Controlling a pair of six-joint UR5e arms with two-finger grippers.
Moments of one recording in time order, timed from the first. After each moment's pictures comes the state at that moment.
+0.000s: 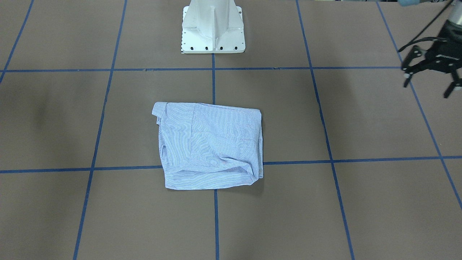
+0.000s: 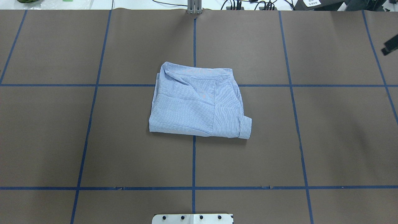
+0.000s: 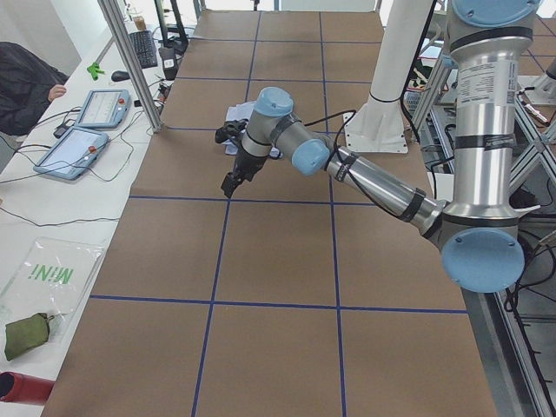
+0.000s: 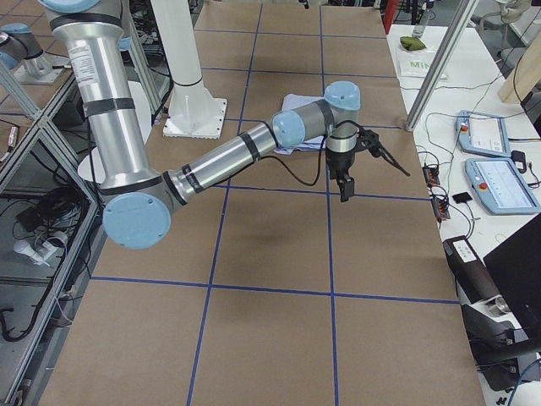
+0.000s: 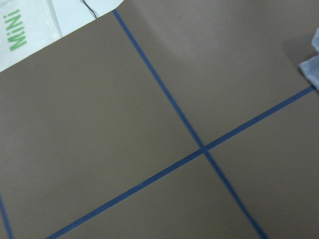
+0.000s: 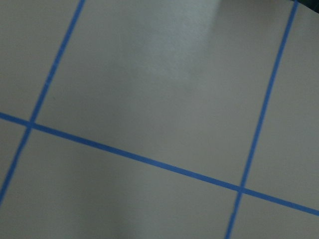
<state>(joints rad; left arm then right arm) -1.30 -1.50 -2.10 -1.79 -2.10 -0.02 1.41 -1.42 1.88 -1.74 2.21 -0.01</state>
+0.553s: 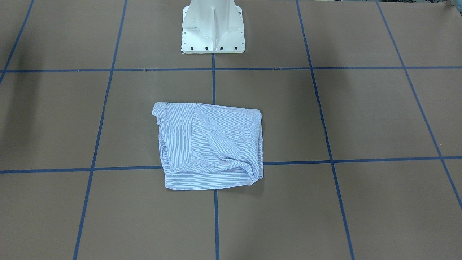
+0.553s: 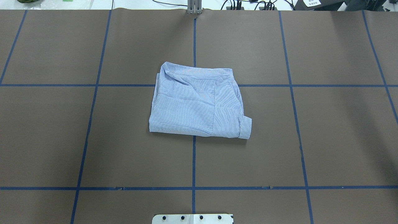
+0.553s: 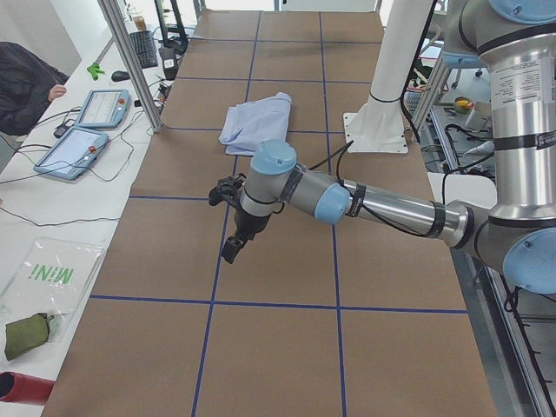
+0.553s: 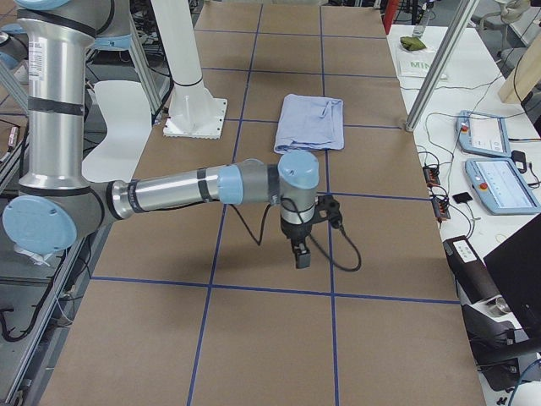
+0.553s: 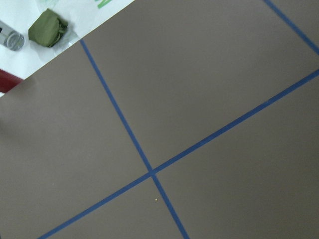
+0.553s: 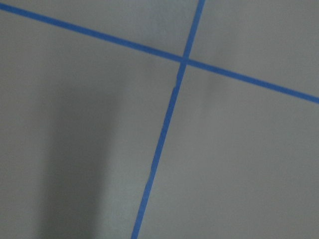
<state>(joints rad) -1.50 -1.40 -1.93 -1.79 -2.15 0.16 1.54 -1.78 1.89 -1.64 2.25 -0.20</state>
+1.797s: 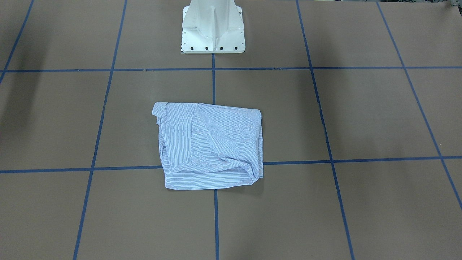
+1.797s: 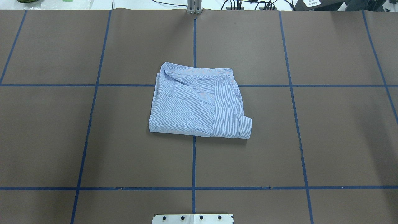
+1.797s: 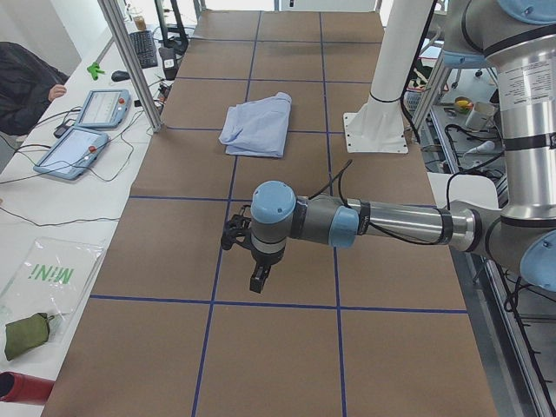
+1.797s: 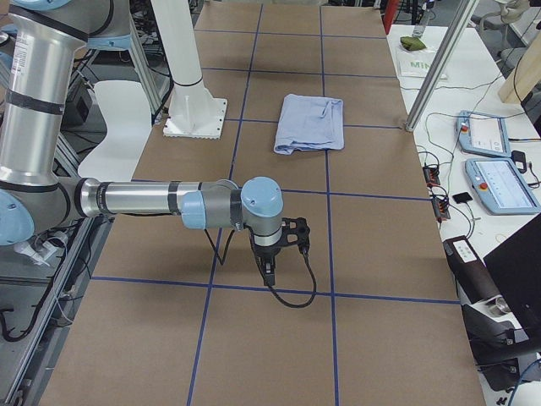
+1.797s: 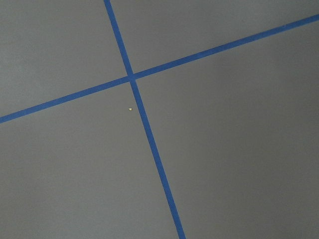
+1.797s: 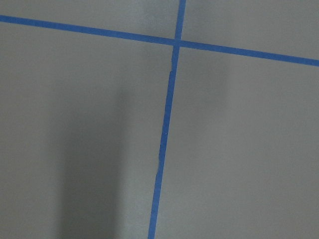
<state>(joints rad) -1.56 -1.36 -1.87 -1.65 -2.35 0.16 1.55 -1.85 1.90 -1.53 2.30 -0.04</state>
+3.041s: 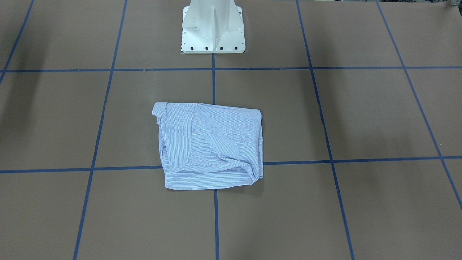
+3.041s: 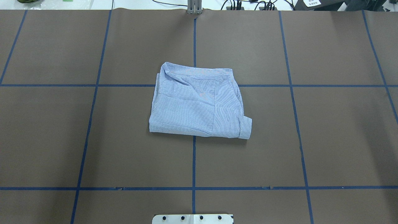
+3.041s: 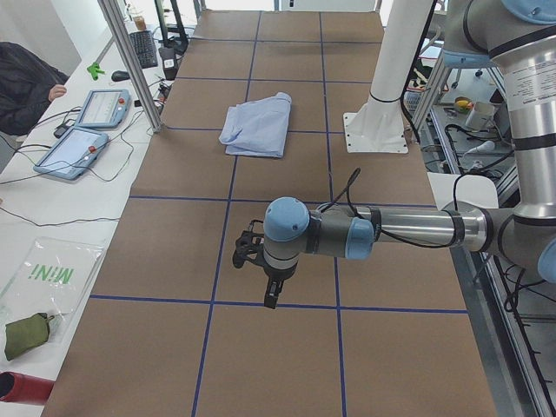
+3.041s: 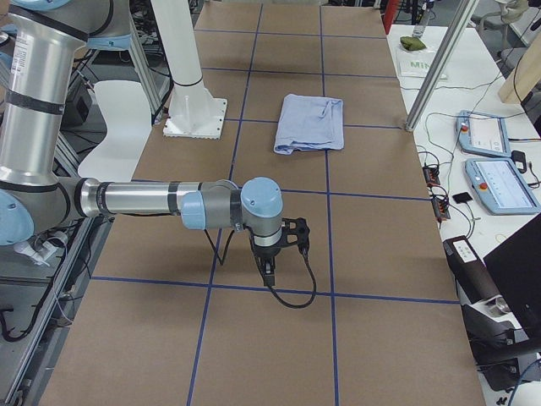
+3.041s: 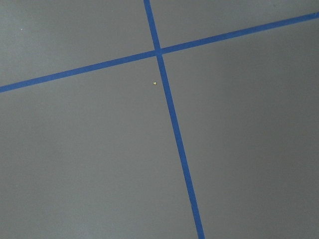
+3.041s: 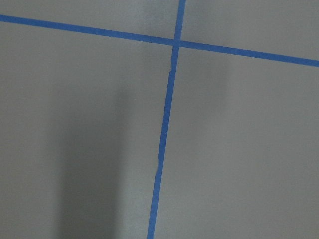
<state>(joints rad) -1.58 -1.30 -1.86 -1.65 -2.35 0.16 1.55 -1.85 1.89 -1.53 2.30 -0.05</state>
